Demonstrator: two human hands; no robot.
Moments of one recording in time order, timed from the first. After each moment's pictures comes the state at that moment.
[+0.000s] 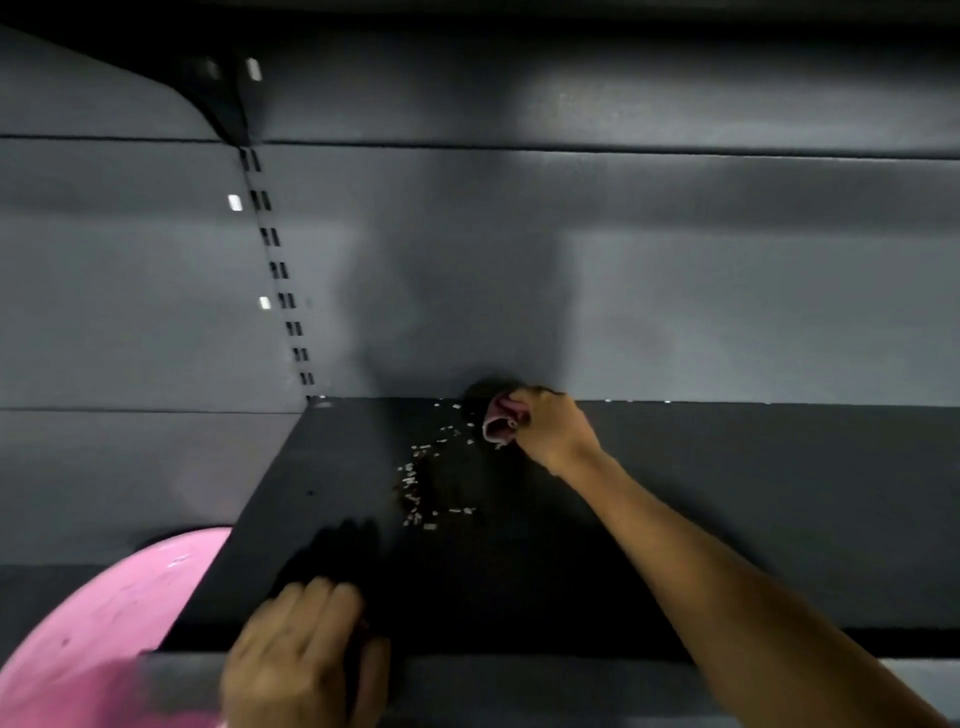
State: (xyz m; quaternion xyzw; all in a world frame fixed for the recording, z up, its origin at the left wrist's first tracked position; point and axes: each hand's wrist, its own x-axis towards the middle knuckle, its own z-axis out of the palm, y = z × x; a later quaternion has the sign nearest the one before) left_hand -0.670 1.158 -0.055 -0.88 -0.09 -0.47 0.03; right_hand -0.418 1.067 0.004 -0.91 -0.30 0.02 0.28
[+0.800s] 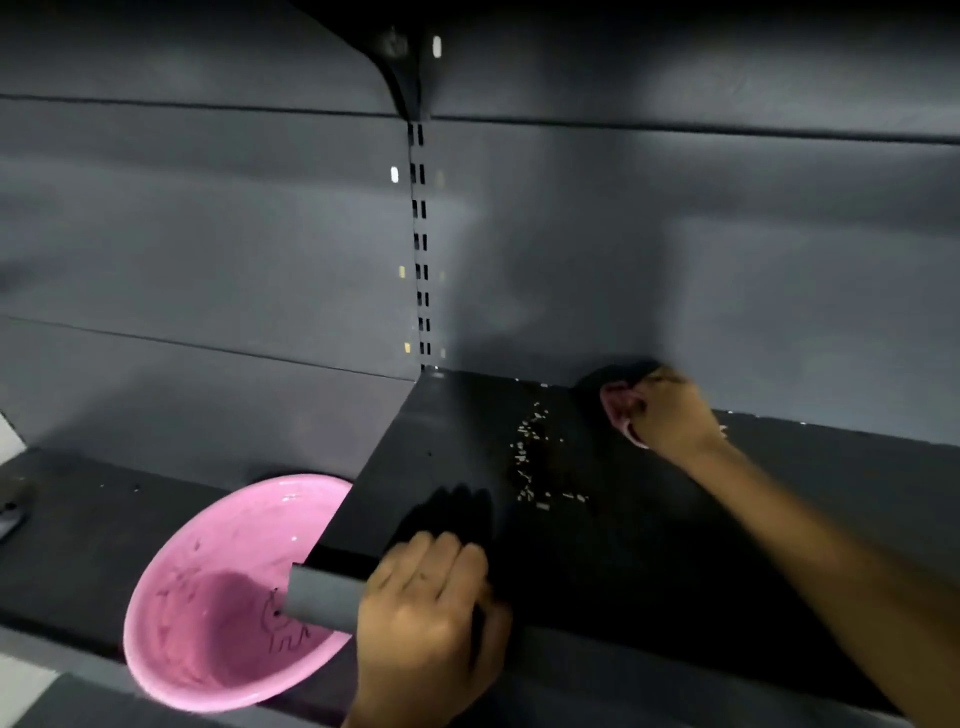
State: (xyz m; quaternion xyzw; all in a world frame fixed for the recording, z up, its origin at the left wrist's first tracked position) left_hand -0.680 1.151 -0.044 -0.87 -0.13 -0.48 0.02; right_hand -0.400 1.079 0.005 -0.92 -0.37 -0.07 0.10
